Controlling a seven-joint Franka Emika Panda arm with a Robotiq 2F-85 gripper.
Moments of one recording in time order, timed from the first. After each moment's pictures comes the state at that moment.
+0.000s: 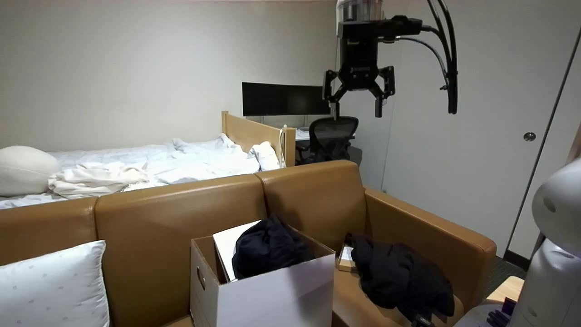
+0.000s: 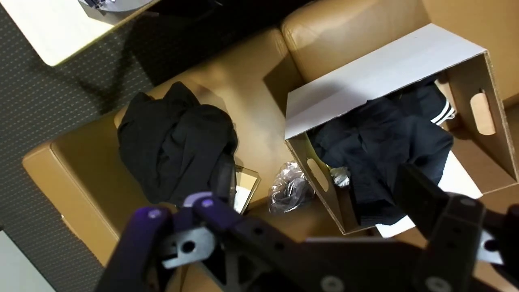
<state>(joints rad) -0.10 -0.56 0.22 -2.28 0.05 1.68 0.60</state>
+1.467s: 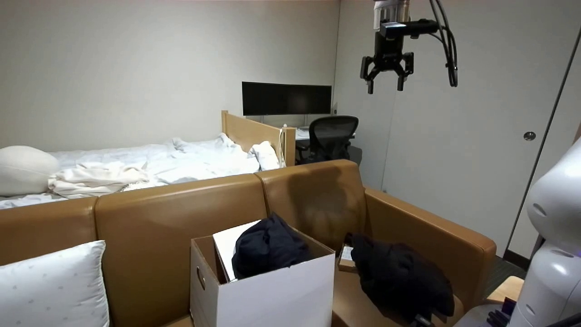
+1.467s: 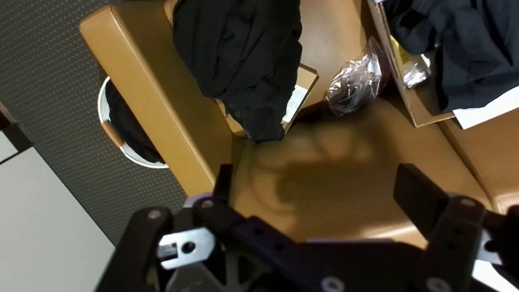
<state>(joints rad) -0.16 -0.20 -0.12 -1.87 -0.17 1.76 0.23</state>
